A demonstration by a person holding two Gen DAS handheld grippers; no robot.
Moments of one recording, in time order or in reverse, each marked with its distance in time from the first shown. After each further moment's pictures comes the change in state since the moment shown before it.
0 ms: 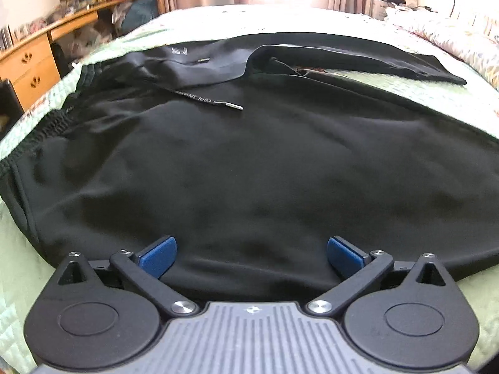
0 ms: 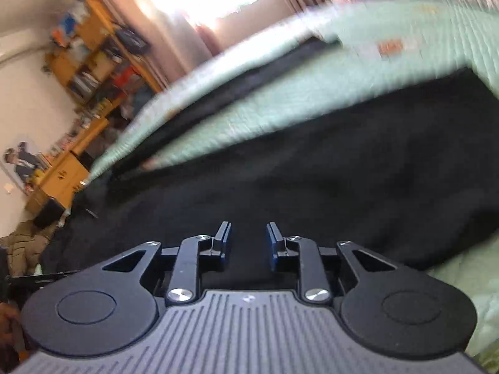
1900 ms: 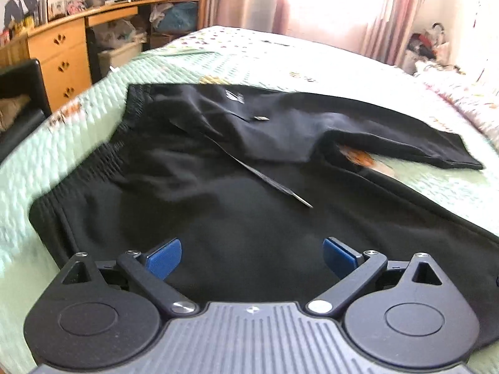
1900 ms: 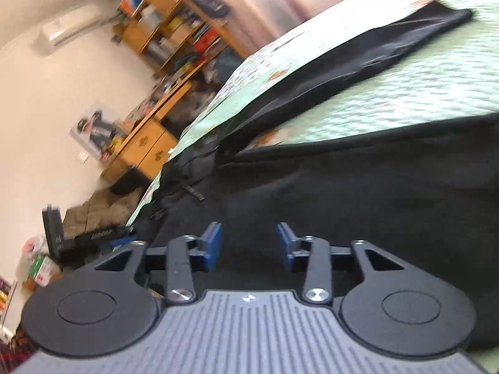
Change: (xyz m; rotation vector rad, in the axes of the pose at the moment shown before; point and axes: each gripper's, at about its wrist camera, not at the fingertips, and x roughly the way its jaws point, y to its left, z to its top) left arm -0.022 0.090 0.078 -0.193 -0.075 0.001; right arm 0.069 0.147 0.025 -0.096 0.181 0.342
